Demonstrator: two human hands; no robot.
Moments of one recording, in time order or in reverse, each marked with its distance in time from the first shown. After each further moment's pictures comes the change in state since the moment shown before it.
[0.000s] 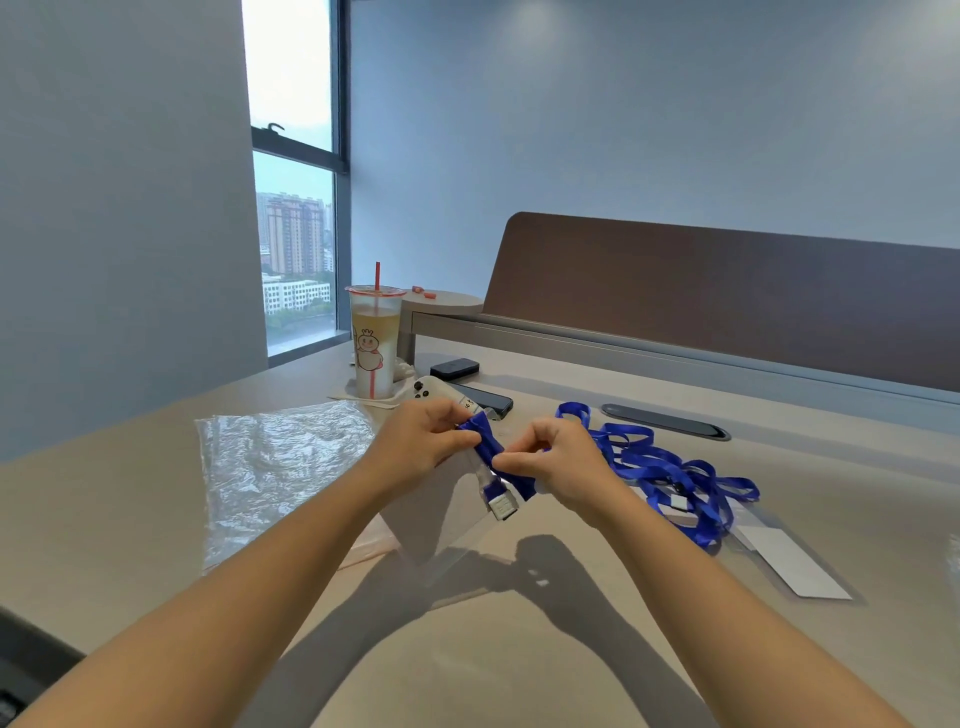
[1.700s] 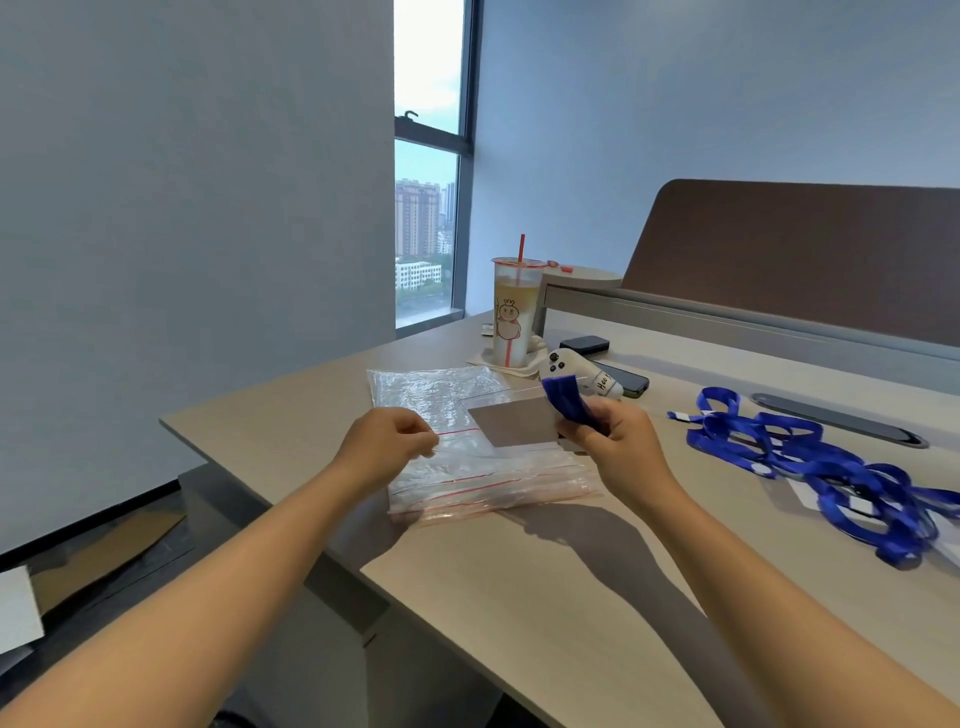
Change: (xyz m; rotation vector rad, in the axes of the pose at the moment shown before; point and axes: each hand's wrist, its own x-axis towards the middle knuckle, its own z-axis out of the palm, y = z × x) left_hand -0.084 -0.079 -0.107 0.206 0.255 -0.397; right_hand 0.008 -0.008 0.089 0.008 0.070 -0.263
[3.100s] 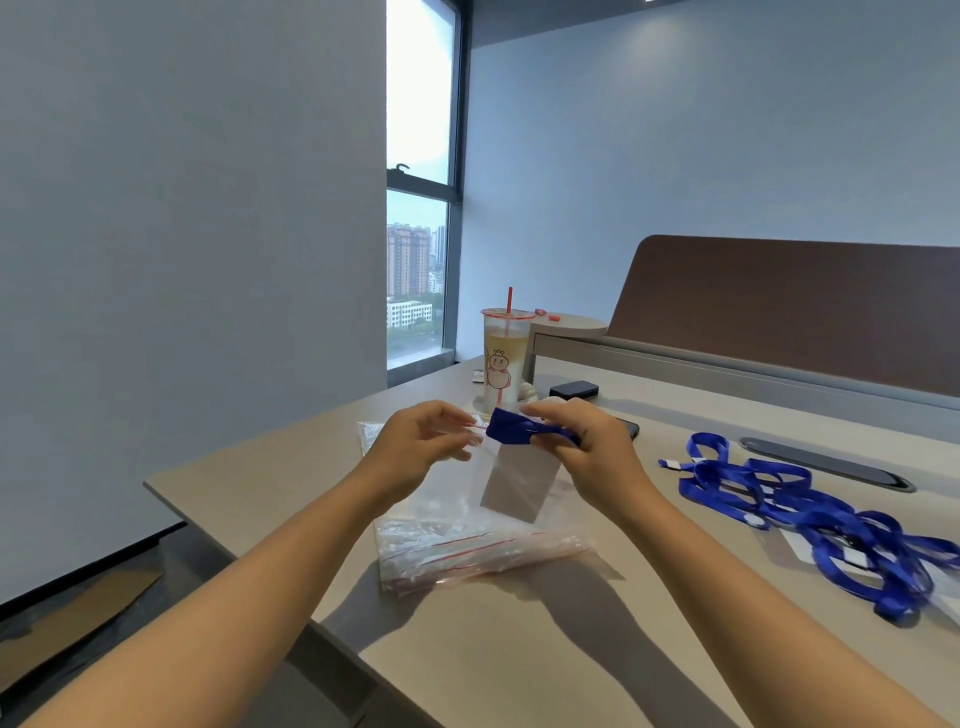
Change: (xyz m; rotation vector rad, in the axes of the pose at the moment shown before) left_hand 0.014 0.055 -0.002 -0.286 -0.053 0.243; right_hand 0.026 -0.031 -0.005 -0.184 -0.020 -0.177
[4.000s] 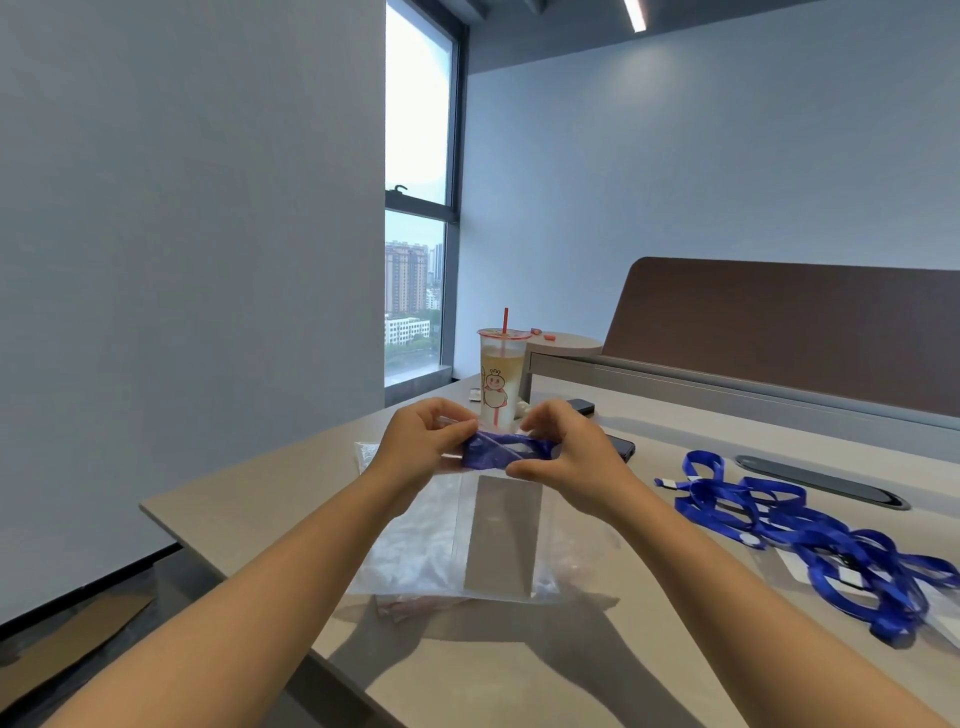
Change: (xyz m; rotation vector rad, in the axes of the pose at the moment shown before) left_hand 0.008 0.026 0.006 -0.168 0.095 -0.100; right_hand 0.014 -0.013 -0.005 0.002 -0.172 0.071
